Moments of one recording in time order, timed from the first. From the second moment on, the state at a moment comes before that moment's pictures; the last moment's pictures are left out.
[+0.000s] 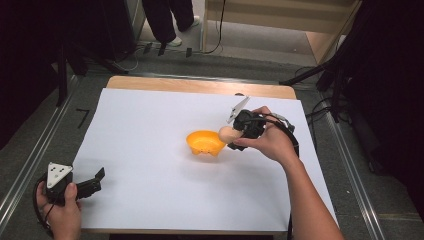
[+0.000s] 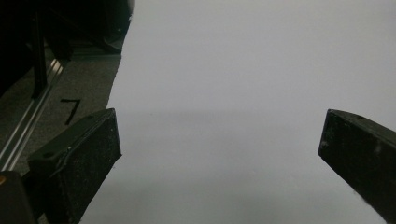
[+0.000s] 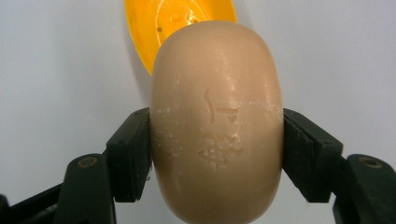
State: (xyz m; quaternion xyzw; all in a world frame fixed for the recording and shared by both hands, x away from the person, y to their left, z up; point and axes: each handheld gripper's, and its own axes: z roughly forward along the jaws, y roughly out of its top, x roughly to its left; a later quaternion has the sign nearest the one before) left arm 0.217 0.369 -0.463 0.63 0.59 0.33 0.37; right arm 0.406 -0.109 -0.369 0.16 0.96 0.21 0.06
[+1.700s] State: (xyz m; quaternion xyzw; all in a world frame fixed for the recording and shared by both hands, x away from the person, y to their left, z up) left arm 0.217 0.371 -0.463 0.63 0.59 0.32 0.38; right arm 0.427 -0.029 -0.385 0.07 0.98 0.19 0.03
